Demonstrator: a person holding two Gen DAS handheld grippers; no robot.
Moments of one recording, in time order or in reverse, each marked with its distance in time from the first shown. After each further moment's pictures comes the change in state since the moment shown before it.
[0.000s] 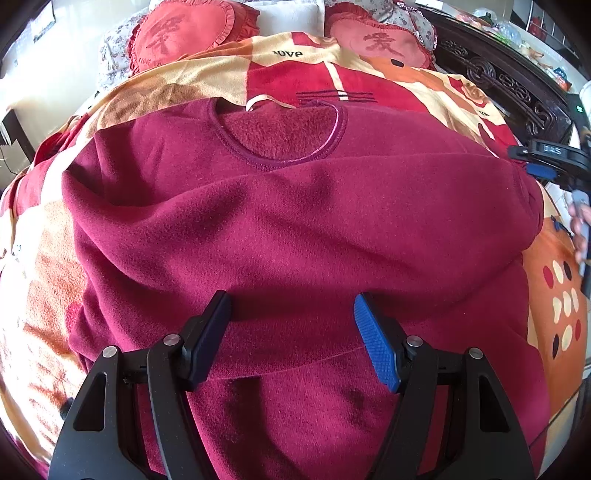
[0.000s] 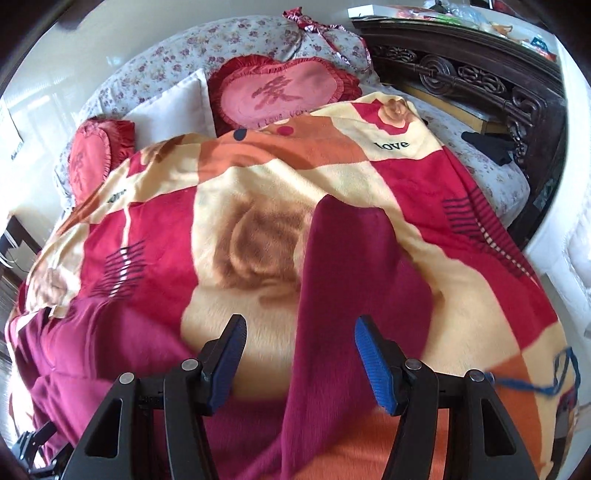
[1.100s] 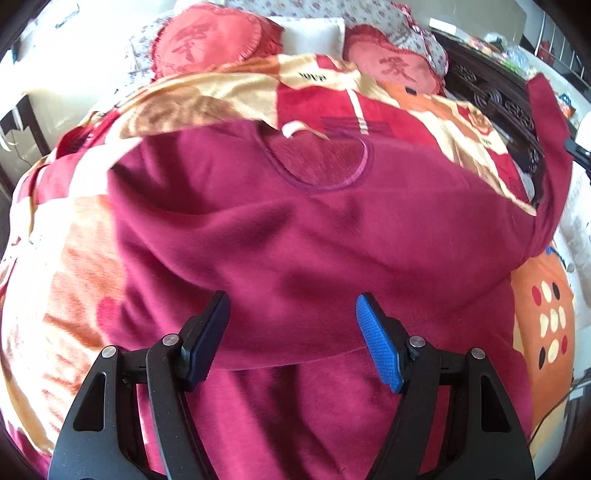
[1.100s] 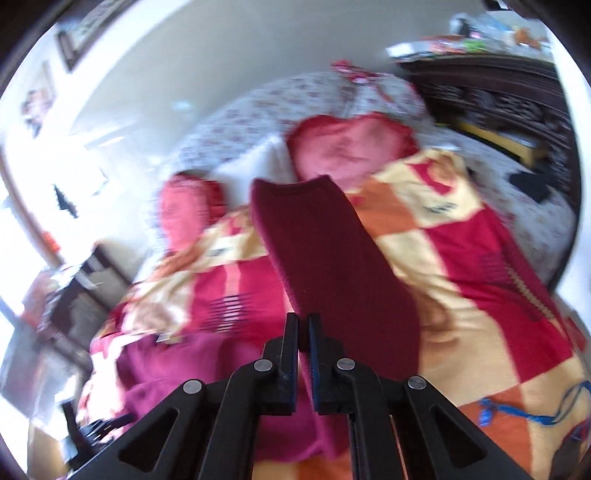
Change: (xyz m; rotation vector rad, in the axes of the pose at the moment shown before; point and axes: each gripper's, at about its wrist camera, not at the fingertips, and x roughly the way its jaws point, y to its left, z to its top) left arm -0.037 0.032 -0.002 -0.071 -0.063 -0.006; right arm -0.113 -0.014 0.017 -0.010 -0.181 0.415
